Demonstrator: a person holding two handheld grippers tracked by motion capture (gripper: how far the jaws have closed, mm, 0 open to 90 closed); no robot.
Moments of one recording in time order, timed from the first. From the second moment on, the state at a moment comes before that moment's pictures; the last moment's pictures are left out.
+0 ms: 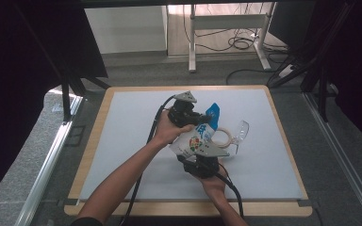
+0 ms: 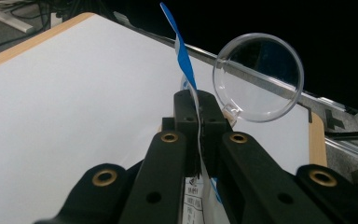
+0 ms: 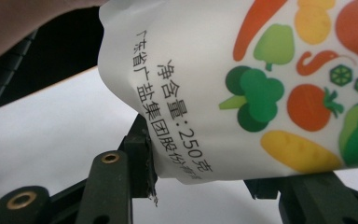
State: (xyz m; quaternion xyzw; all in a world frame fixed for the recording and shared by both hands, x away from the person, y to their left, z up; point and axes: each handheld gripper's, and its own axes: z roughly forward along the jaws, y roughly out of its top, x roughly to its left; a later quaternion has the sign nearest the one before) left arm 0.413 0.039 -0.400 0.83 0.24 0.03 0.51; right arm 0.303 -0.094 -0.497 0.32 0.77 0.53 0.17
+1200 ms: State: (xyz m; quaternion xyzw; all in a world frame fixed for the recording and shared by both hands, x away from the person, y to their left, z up) left arm 0.424 0.027 -0.400 0.84 0.23 0.01 0.49; right arm 0.303 -0.102 -0.493 0.34 0.75 0.55 0.16
